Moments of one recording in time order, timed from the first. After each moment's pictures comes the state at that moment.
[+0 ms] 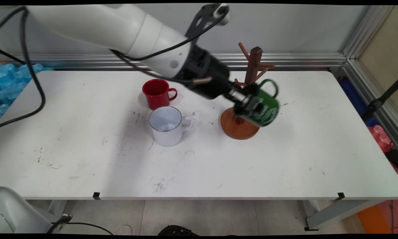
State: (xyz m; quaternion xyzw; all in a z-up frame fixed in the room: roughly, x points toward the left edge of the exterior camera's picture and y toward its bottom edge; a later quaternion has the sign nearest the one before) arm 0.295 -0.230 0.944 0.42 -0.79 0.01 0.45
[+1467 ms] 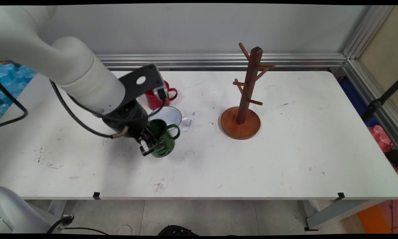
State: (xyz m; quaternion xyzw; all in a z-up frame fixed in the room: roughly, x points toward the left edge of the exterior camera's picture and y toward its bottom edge) arm 0.360 -0.150 0.910 0.39 -0.91 0.08 0.14
